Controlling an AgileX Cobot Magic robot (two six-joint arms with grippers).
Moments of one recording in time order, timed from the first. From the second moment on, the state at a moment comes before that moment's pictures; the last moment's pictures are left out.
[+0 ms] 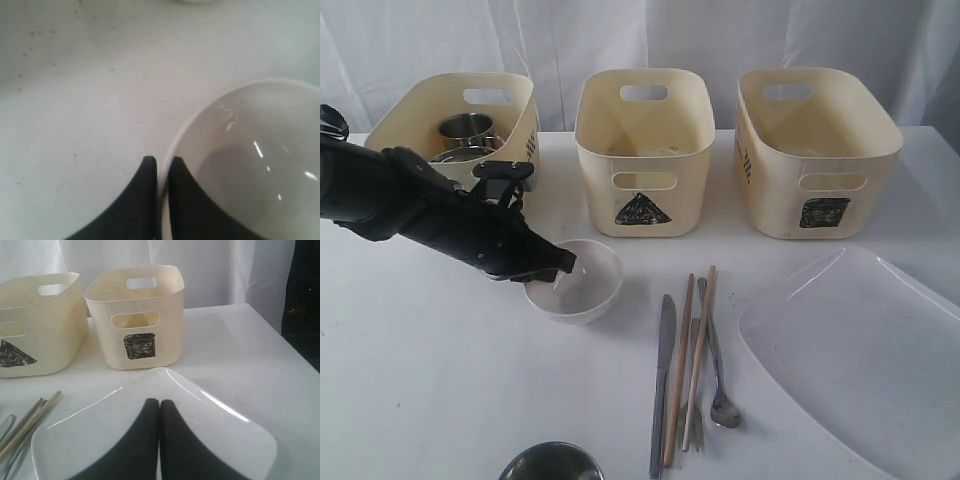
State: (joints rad) left arm -0.41 1.92 -1.10 -0.89 0.35 0.80; right arm -0.13 0.01 -0.01 0.02 0.25 0.11
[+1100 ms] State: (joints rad) left arm -0.23 1.54 -1.27 -0.63 0.35 0.84; right arm -0.13 0.01 -0.01 0.02 0.25 0.11
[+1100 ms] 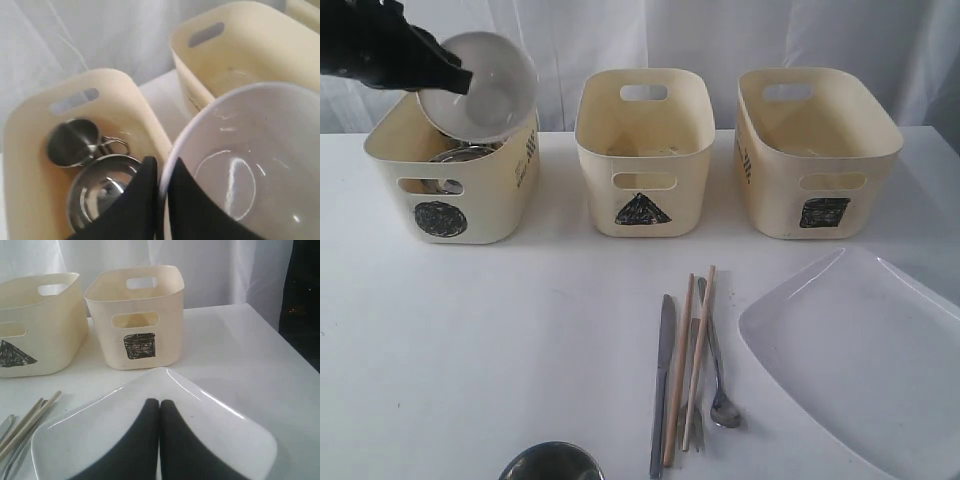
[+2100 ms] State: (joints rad) left arm -0.08 1.94 -1.52 -0.63 0.31 0.73; right arm -0.13 0.01 -0.01 0.02 0.25 0.11
